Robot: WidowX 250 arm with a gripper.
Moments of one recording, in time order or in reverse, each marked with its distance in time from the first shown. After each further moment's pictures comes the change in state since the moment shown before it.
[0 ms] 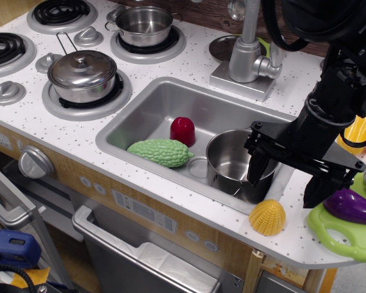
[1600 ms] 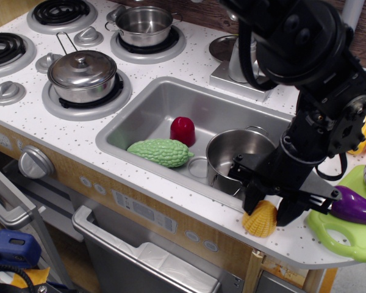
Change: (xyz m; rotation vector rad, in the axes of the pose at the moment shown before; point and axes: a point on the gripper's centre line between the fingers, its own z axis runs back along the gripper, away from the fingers) arm -0.006 0.007 -0.033 -0.027 -0.054 0.024
